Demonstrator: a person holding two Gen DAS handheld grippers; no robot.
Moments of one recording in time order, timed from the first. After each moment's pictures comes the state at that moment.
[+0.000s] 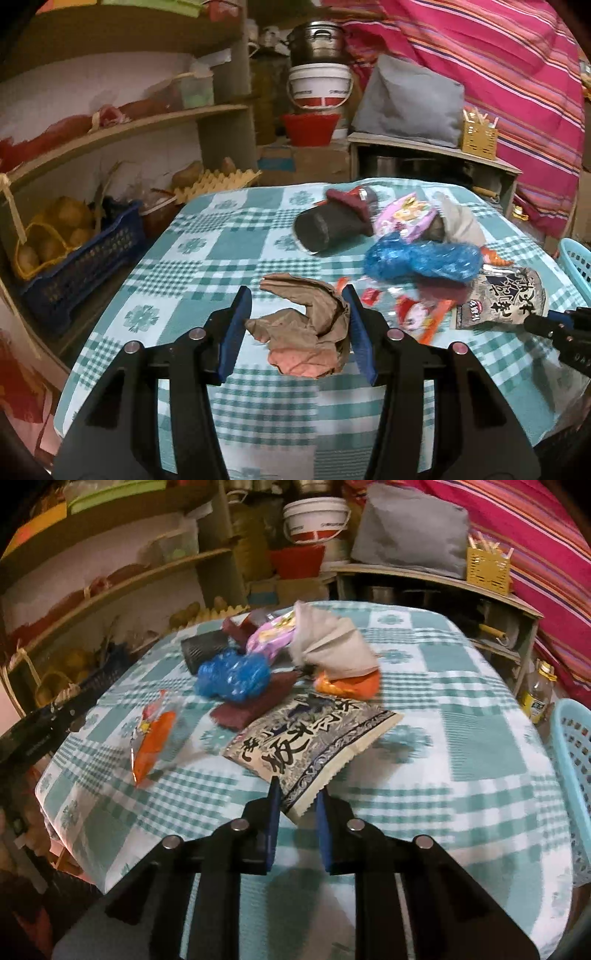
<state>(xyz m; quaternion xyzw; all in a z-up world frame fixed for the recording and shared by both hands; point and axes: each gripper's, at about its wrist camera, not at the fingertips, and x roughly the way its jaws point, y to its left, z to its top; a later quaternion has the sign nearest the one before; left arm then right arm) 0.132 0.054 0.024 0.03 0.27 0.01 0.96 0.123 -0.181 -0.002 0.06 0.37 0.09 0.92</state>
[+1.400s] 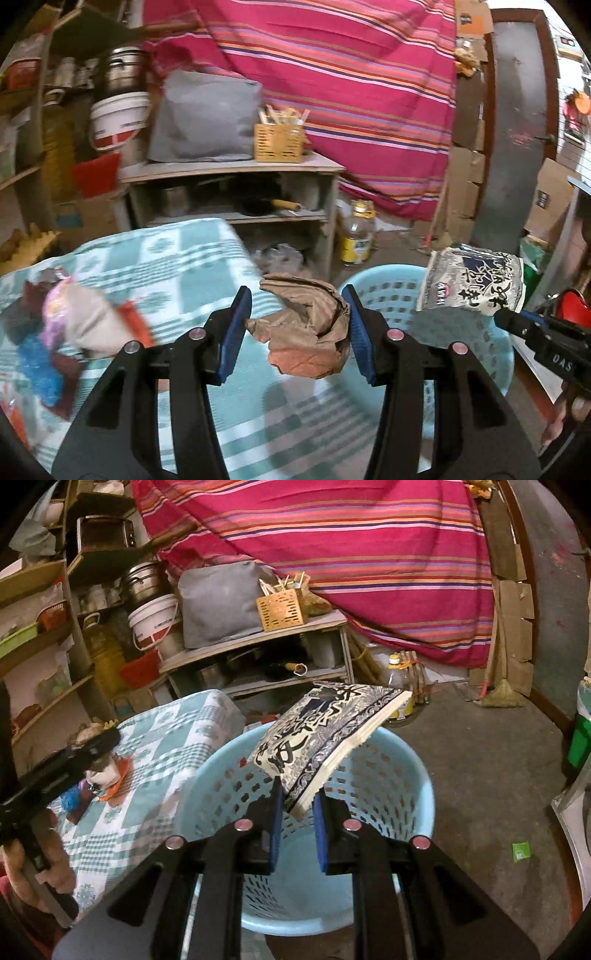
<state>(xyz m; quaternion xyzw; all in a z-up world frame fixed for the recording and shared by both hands) 0.155 -0.315 0.046 0.05 0.24 -0.27 0.93 0.029 -0.500 0.021 0.18 0.26 -0.12 0.94</state>
